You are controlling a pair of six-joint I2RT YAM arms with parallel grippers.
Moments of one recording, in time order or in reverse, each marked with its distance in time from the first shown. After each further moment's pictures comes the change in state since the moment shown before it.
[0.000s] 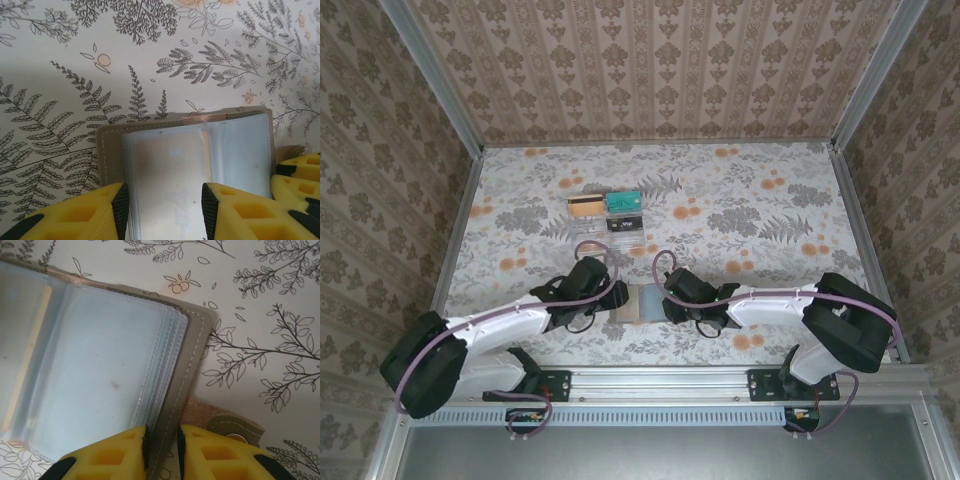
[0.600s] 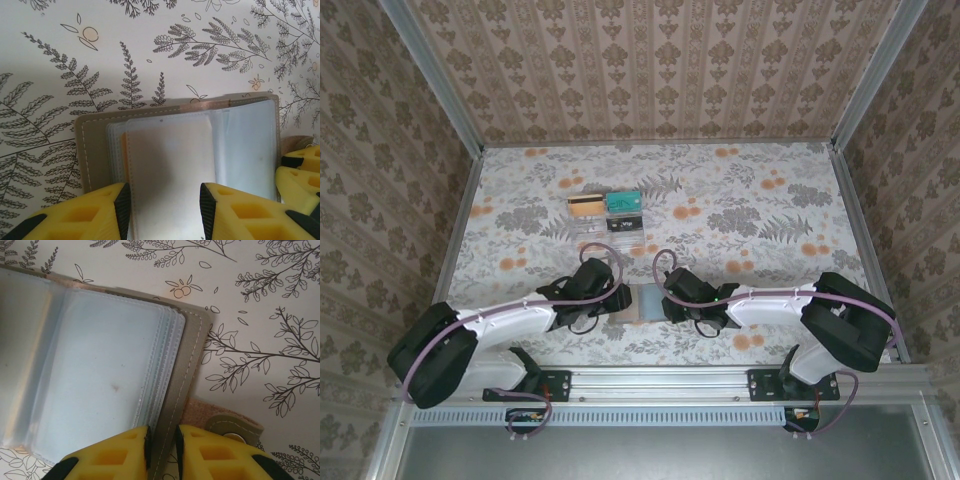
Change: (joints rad) left arm -0.014 0.056 0.000 0.029 0.029 -0.023; right arm 0.000 0.003 0.000 0.013 0.000 0.014
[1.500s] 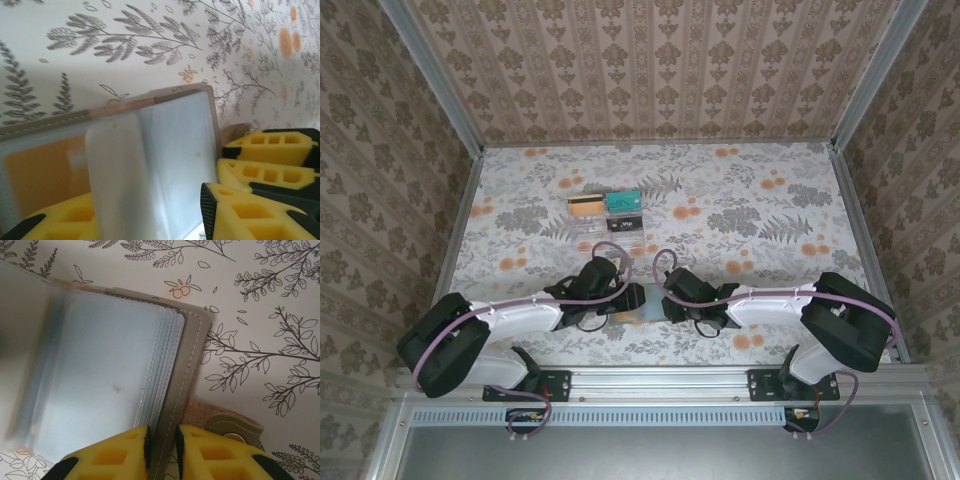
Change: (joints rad) left arm -0.027 0.071 -0.002 0.191 0.138 0.000; right arm 0.000 0.000 0.000 0.002 0.000 0.008
